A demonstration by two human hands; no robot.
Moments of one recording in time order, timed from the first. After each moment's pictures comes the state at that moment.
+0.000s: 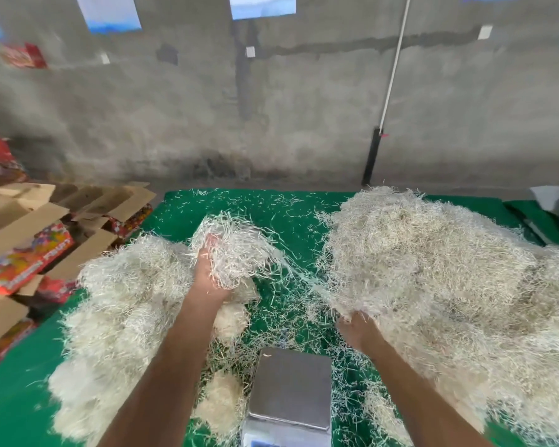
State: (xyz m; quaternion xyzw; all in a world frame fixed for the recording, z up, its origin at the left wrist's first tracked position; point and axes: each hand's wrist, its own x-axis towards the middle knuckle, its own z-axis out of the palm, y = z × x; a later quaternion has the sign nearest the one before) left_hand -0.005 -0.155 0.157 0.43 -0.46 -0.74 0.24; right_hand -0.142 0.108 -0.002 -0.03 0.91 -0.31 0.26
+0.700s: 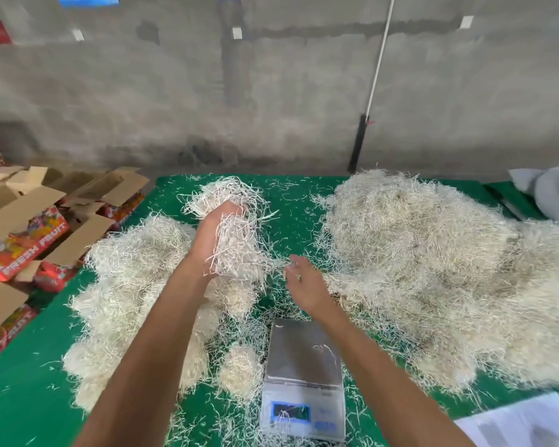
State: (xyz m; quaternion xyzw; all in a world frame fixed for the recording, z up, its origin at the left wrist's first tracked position) left_hand 0.029 -0.187 0.205 0.21 -0.64 -0.73 0.11; right_hand -0.046 -0.008 0.078 -0.22 0.85 -0.46 0.10
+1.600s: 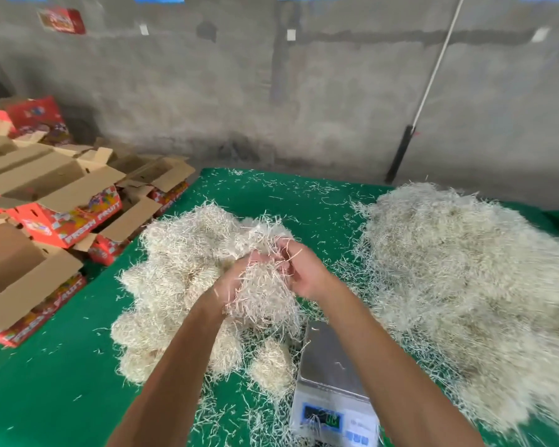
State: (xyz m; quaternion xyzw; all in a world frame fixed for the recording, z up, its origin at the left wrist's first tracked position) left_hand 0.099 -0.251 0.122 0.26 -0.65 -0.71 0.00; right_hand -0.012 -0.116 0.151 -0.07 0.60 -0.69 0.41
